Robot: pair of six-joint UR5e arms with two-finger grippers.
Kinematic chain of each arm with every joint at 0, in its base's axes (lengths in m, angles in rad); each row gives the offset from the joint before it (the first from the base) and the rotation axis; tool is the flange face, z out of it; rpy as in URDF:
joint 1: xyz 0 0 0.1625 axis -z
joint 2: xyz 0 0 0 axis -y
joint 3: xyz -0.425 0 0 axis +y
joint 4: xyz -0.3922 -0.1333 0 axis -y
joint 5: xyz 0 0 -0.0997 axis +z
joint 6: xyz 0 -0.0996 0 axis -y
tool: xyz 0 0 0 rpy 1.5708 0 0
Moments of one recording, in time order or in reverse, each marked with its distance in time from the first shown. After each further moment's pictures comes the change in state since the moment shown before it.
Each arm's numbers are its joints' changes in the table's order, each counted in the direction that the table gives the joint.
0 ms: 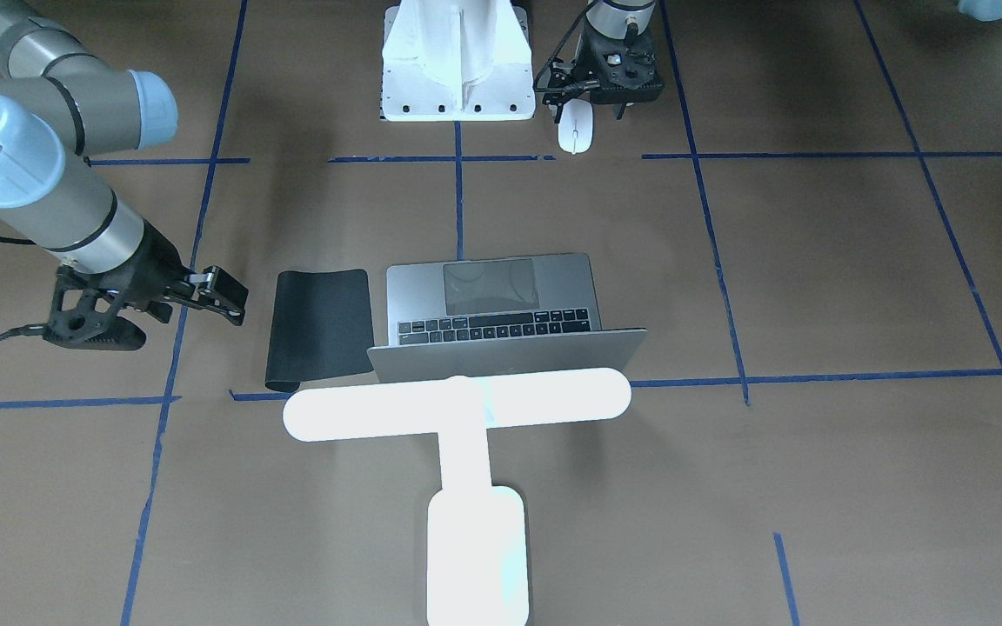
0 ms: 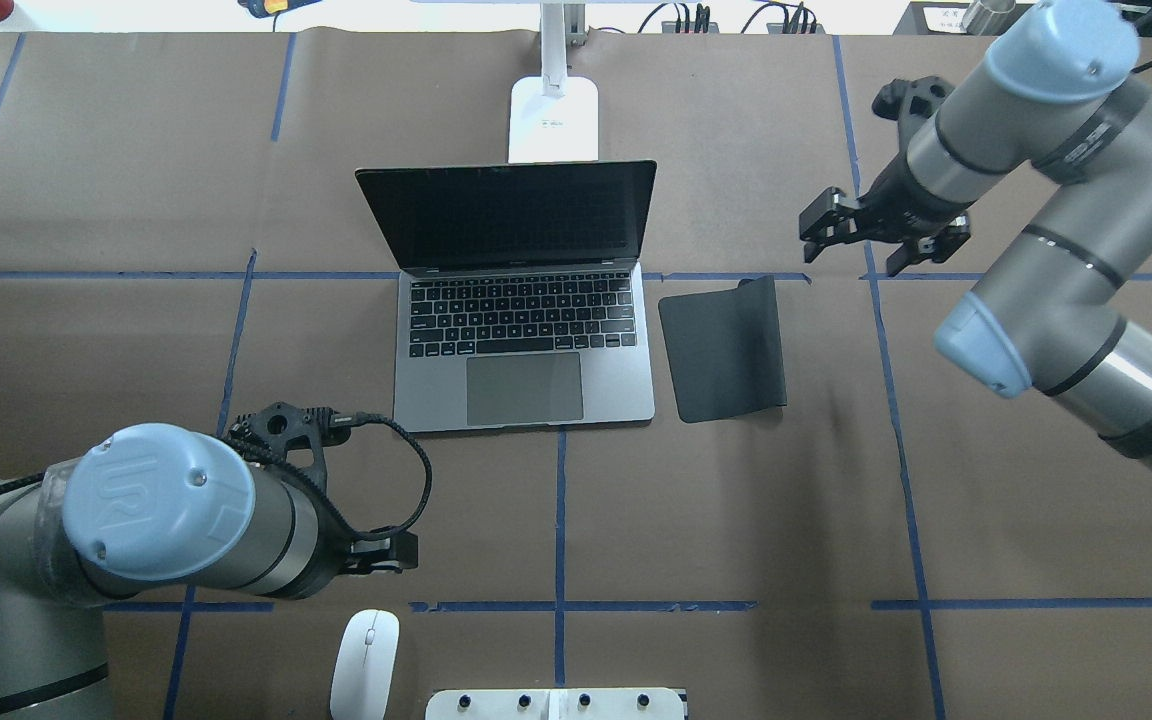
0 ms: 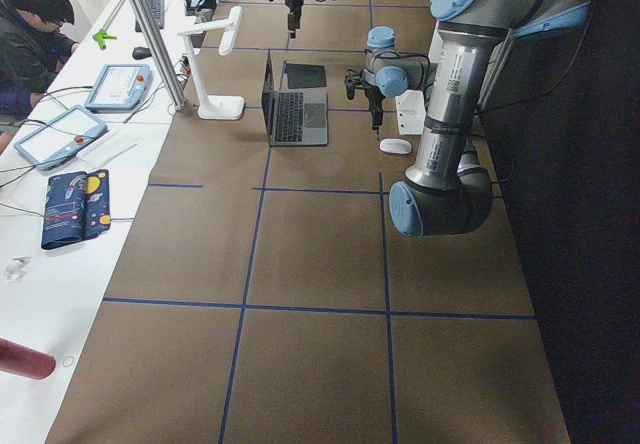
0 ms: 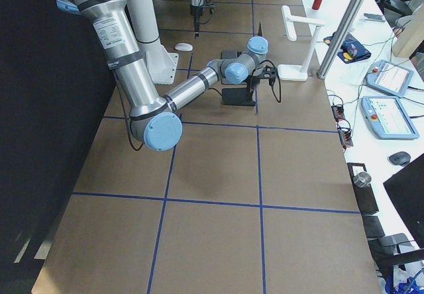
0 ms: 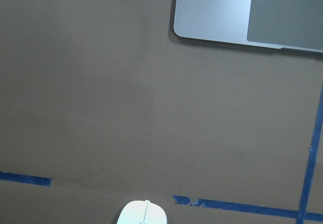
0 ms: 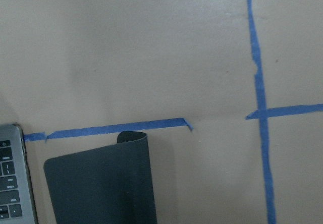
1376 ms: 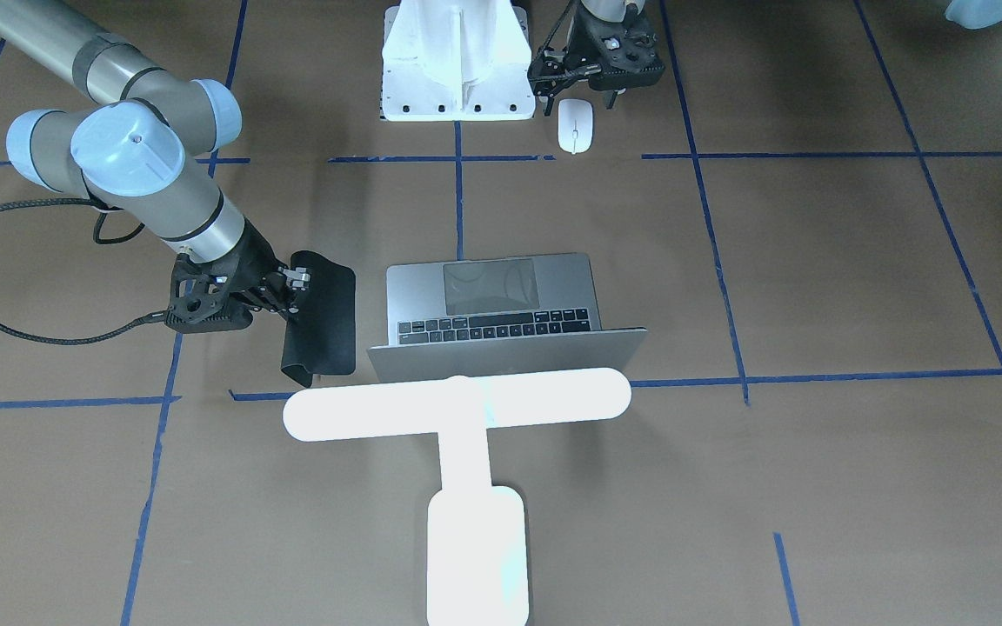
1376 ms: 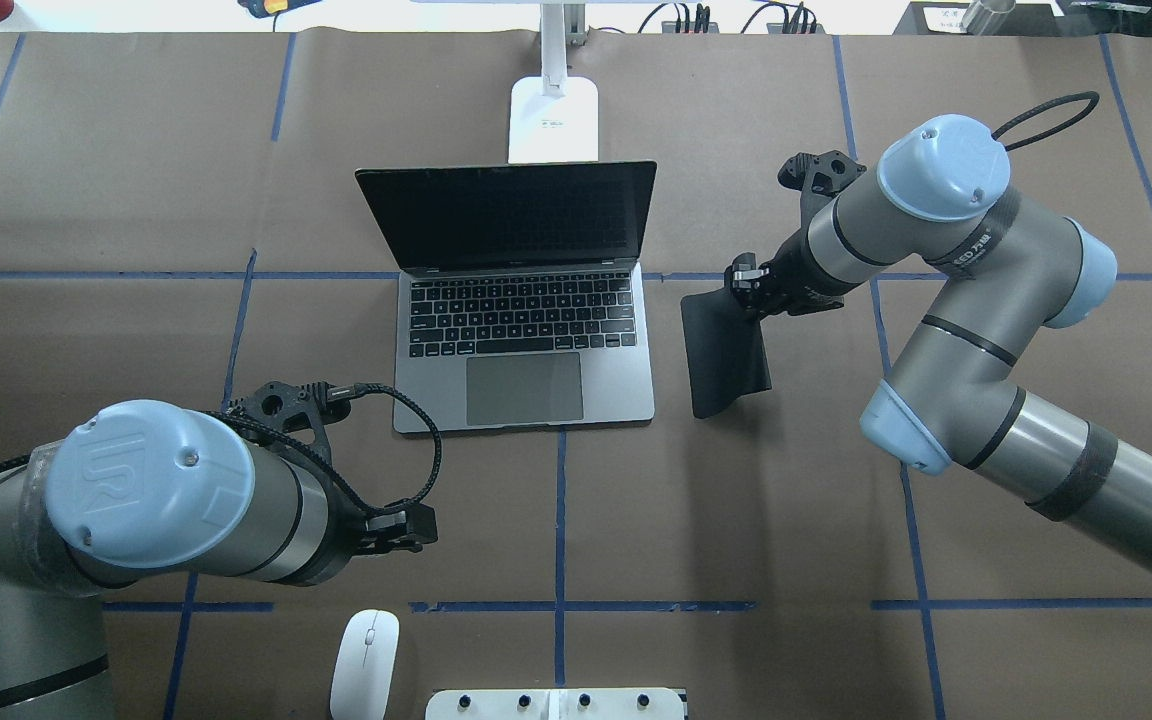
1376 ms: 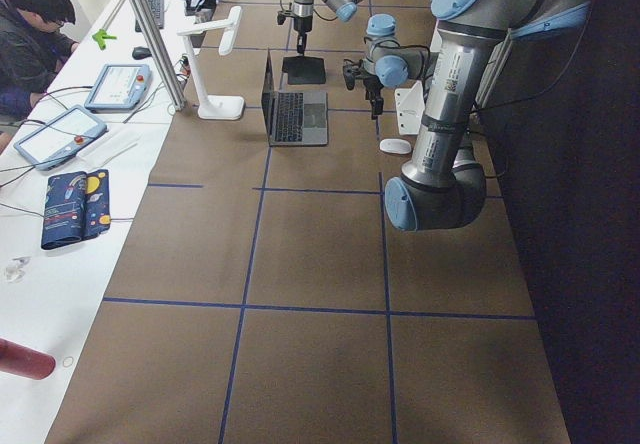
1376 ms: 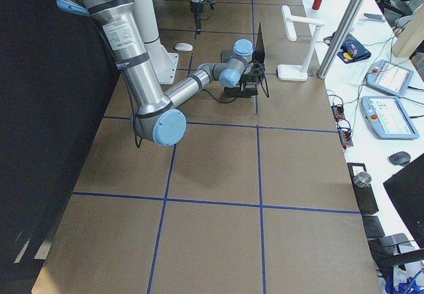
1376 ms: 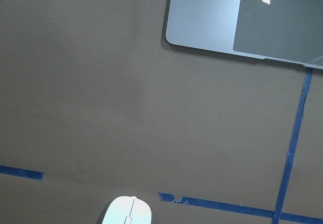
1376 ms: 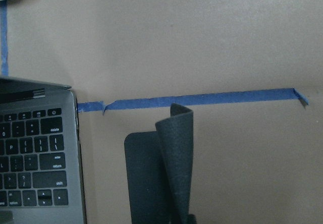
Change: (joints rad) left arm 0.029 -0.079 0.030 0.067 -0.002 -0.118; right arm 0.182 0.019 0.121 0.357 0.106 0.209
